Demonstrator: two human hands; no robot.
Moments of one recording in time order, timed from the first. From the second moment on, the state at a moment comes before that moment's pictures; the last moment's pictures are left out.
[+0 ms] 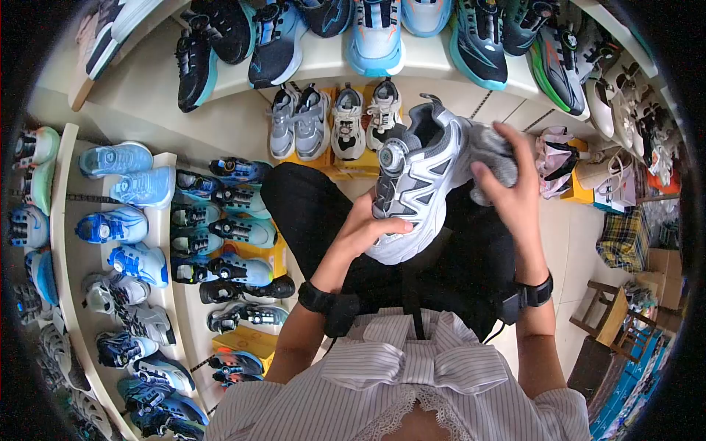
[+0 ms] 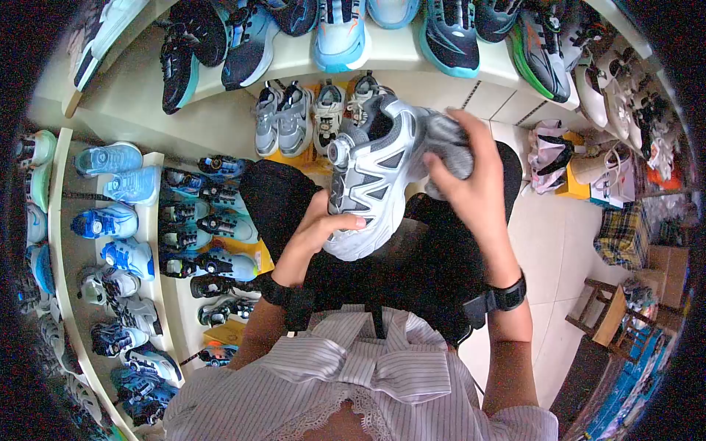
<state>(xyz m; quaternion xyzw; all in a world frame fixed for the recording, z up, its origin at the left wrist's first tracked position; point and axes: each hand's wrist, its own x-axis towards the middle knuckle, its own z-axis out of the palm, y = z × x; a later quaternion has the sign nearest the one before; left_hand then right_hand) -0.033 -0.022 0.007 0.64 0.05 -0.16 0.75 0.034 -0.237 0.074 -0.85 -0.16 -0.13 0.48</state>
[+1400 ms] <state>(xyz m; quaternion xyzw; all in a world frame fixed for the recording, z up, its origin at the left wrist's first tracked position) -0.035 -0.012 0.014 0.67 0.01 -0.14 0.73 0.044 -0.236 0.095 -0.85 -0.25 -0.25 0.38</state>
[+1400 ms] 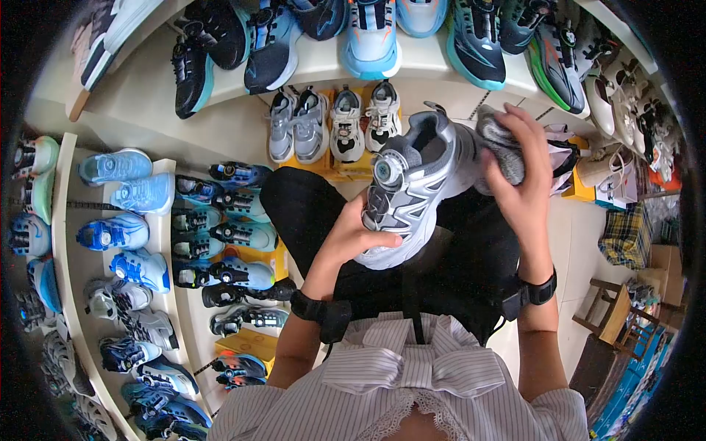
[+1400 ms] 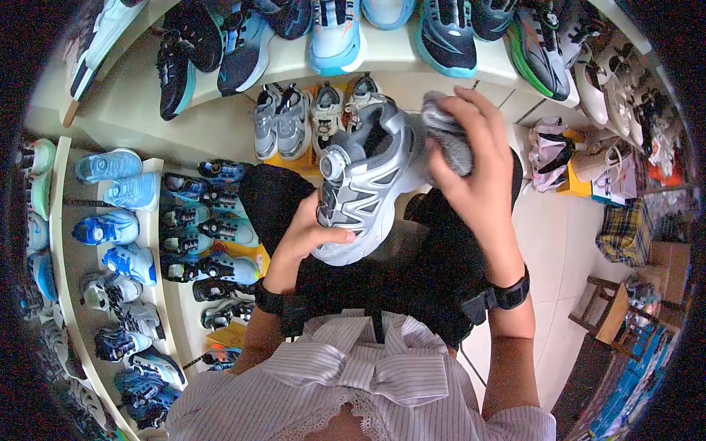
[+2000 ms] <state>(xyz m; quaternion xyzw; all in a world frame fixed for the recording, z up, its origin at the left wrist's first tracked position) -0.038 -0.005 0.018 0.61 0.05 -0.14 0.78 0.047 -0.239 0.093 -0.84 -0.25 -0.21 0.44</state>
